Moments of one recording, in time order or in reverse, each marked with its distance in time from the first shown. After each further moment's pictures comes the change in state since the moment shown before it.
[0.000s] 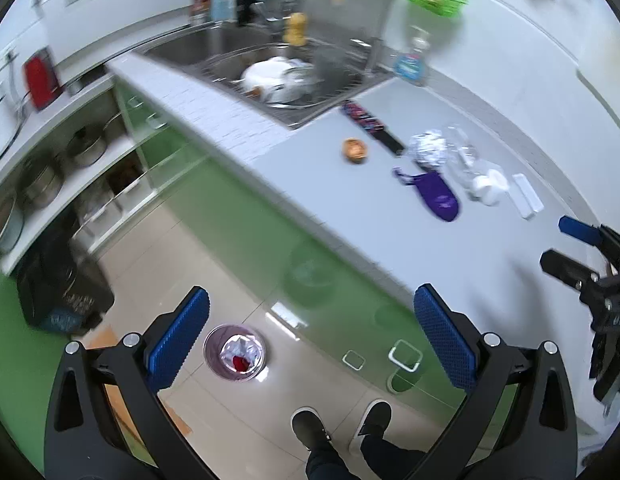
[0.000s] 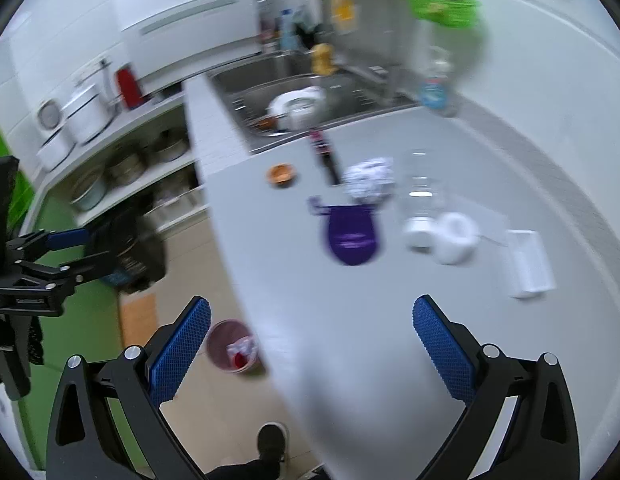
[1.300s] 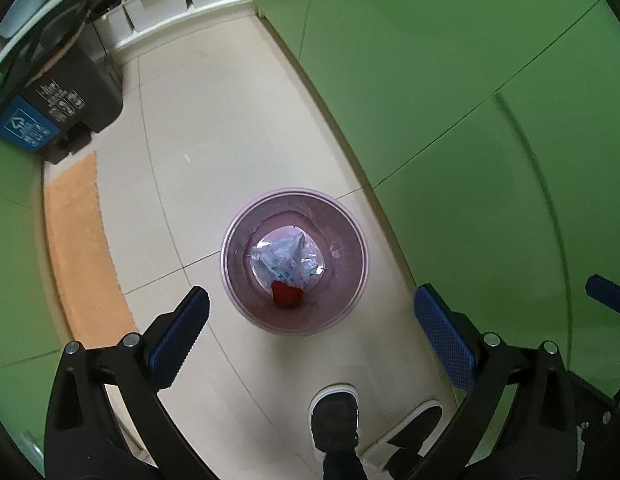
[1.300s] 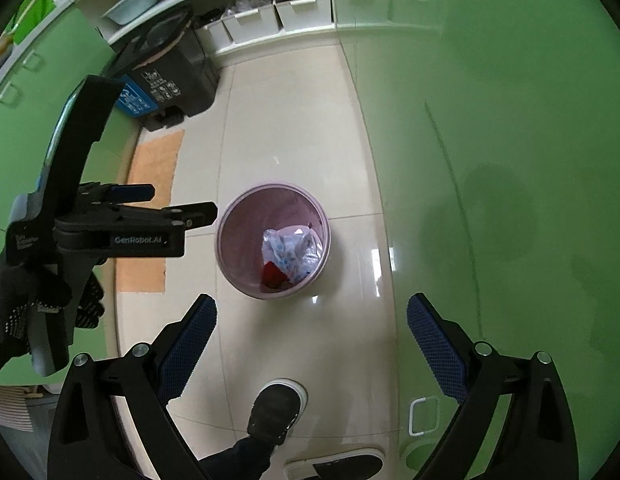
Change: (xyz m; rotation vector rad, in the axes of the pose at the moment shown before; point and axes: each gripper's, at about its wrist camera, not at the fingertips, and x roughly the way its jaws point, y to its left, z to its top) left arm 0.376 0.235 -0.275 -0.443 0.321 0.167; right arm 0.411 0.187 -0.190 -0.359 0.424 0.257
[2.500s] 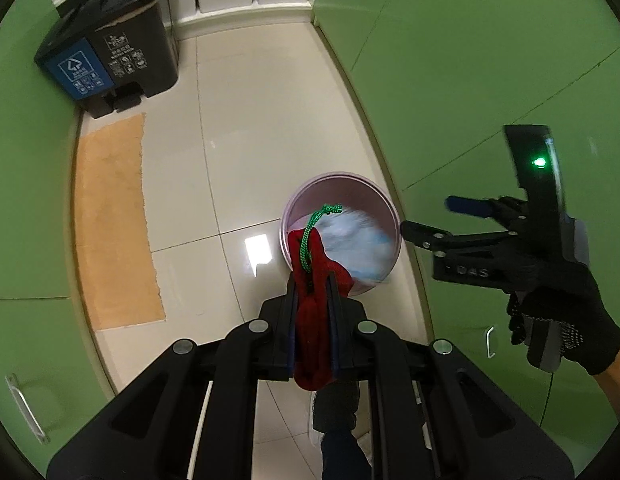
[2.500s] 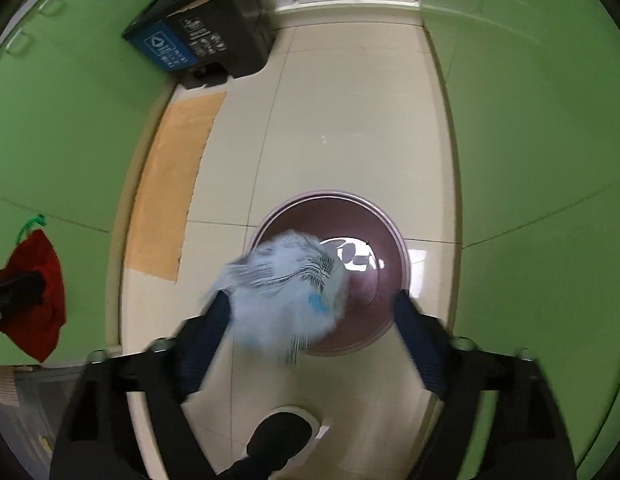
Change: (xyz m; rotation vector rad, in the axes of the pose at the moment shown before) left arm -0.055 0.073 -0.064 -0.157 -0.035 -0.001; right arm 0.126 0.056 0.056 -0.176 0.094 0.107
